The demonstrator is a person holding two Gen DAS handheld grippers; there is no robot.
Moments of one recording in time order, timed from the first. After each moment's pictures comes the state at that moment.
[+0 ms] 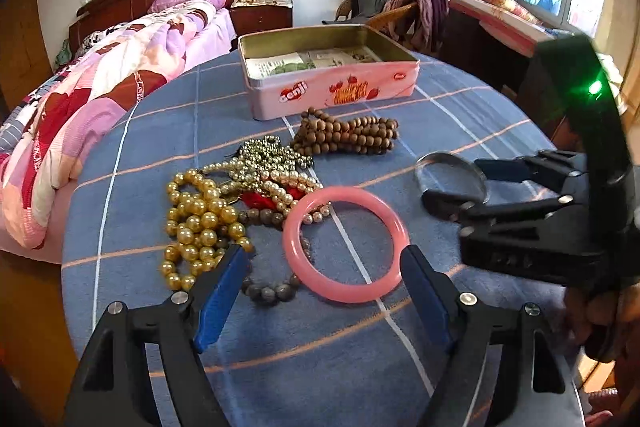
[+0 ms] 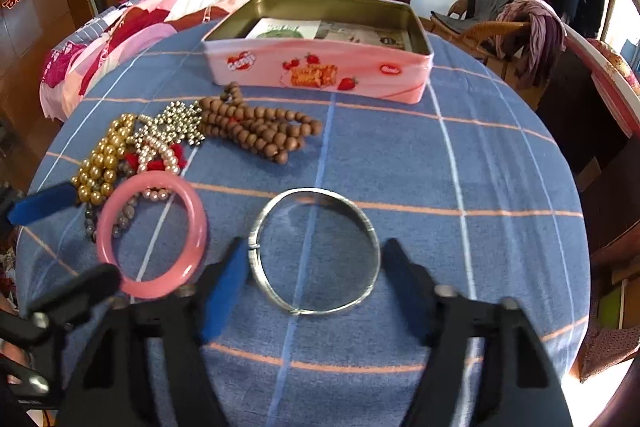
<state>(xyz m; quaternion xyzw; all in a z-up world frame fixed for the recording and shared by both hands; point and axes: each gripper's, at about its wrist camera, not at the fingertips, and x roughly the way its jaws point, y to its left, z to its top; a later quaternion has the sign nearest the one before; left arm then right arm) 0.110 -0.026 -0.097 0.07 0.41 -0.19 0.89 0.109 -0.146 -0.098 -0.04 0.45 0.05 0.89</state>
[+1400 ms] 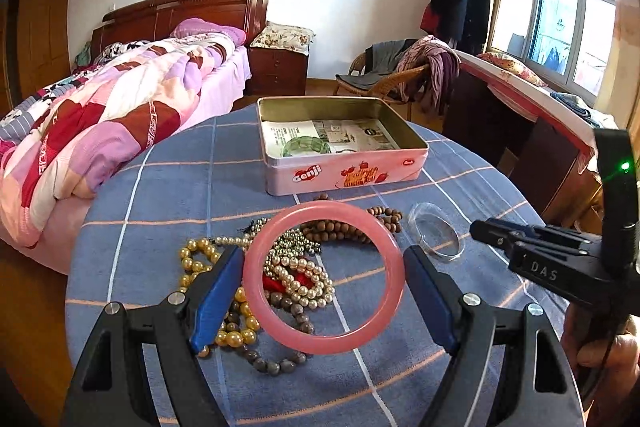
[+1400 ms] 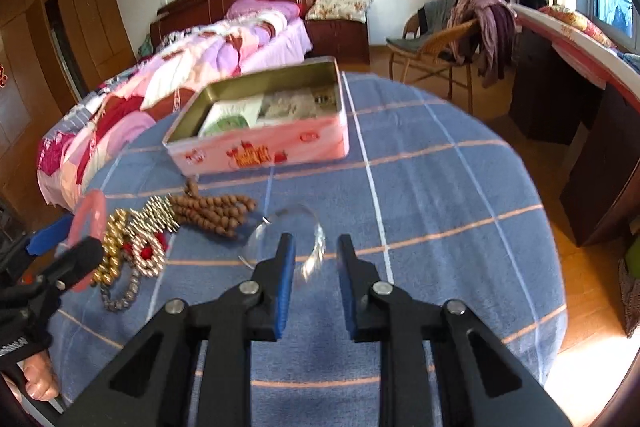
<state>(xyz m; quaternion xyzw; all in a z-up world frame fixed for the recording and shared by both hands) 0.125 -0.012 -0.061 0.00 0.33 -0.18 0.93 0.110 -0.189 -0.074 0.07 0.38 0.02 0.92</state>
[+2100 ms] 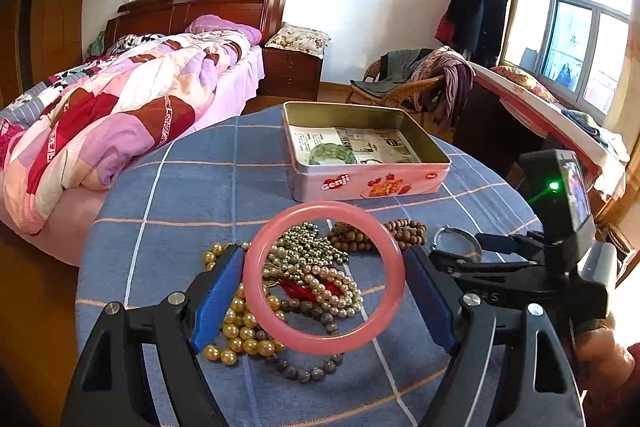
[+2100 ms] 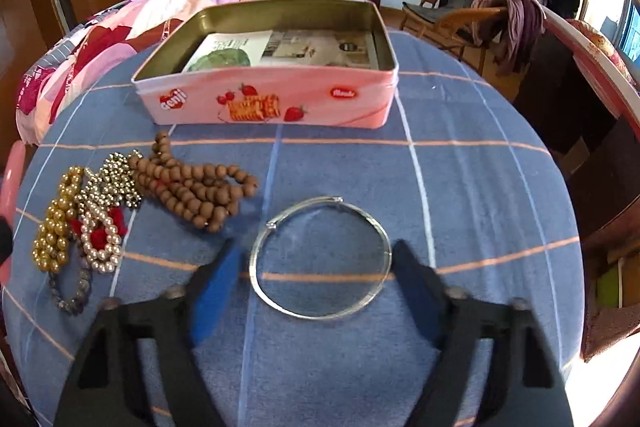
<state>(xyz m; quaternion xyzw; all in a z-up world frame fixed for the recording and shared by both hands) 0.136 0.011 -0.060 -0.03 0.33 -0.16 0.93 0.154 -0.160 -0.094 -0.02 0.46 0.02 0.89</state>
